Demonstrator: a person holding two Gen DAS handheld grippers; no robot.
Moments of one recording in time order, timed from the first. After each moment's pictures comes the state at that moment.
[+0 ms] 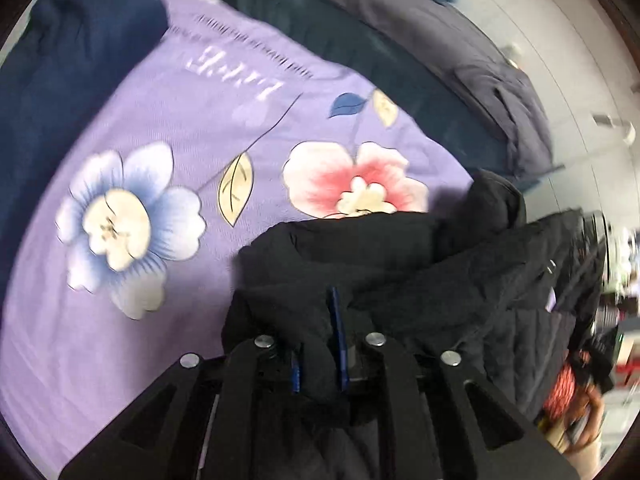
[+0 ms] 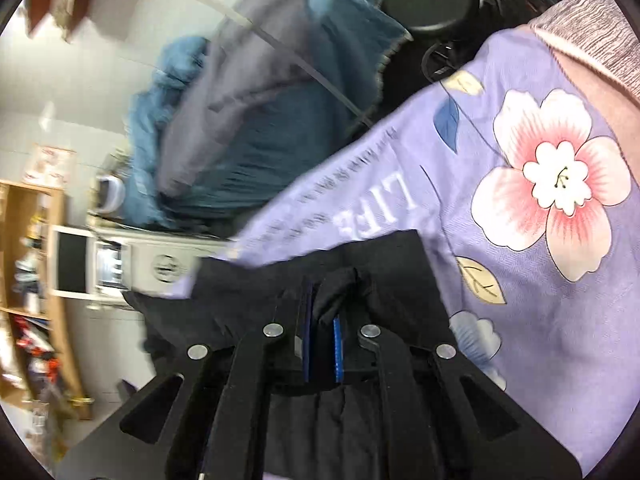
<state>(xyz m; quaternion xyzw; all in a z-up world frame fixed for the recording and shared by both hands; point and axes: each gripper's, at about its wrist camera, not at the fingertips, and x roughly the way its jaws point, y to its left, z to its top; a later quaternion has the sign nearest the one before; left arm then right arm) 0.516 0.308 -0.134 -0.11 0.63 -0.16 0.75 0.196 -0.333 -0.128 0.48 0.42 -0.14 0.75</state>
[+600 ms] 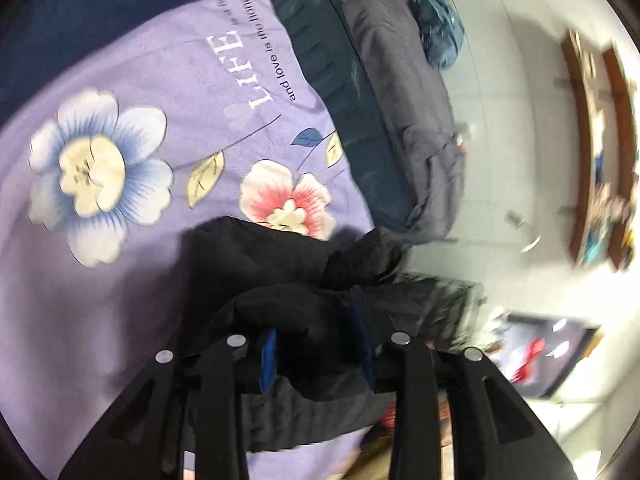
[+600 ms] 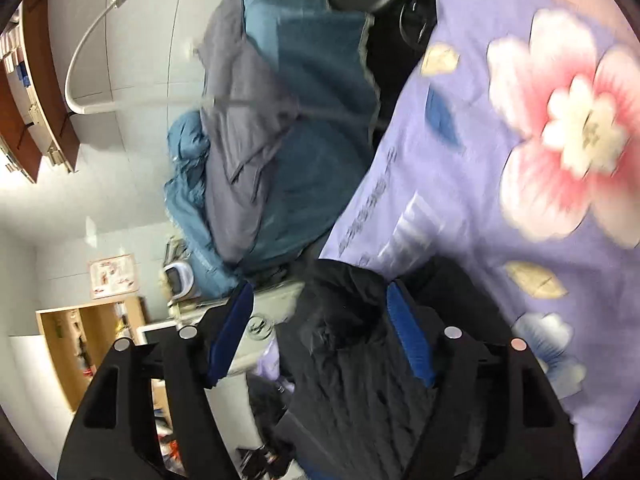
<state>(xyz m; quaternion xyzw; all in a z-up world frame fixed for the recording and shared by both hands) 0.535 0.386 -0.103 -0.40 0.63 -0.22 0.63 0.168 -0.396 -0.132 0.67 0.29 -0.12 0.67</state>
